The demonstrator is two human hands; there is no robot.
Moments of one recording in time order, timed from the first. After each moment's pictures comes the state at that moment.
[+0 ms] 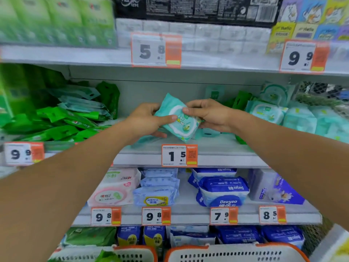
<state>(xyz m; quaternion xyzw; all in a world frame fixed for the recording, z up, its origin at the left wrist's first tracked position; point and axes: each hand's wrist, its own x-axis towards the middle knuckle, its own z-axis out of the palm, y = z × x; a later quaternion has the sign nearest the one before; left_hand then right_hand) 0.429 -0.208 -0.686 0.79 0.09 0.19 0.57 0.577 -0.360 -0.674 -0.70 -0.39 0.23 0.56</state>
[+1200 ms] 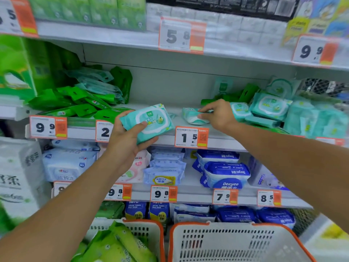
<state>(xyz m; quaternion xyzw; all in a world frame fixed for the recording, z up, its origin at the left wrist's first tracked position) 0.332 -0.198 -0.768 0.47 0.11 0.35 0.80 0.572 -0.357 -0.731 -0.84 -0.37 -0.15 0.37</state>
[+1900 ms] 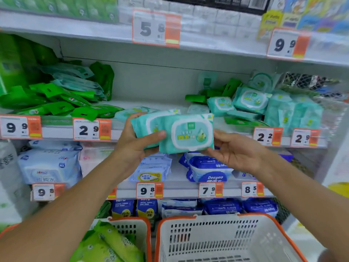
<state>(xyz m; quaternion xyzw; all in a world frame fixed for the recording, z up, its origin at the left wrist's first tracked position) 0.349 -0.249 -0.776 0.55 0.01 0.24 0.80 0.472 -0.468 -0.745 -0.53 -0.11 0.38 0.75</state>
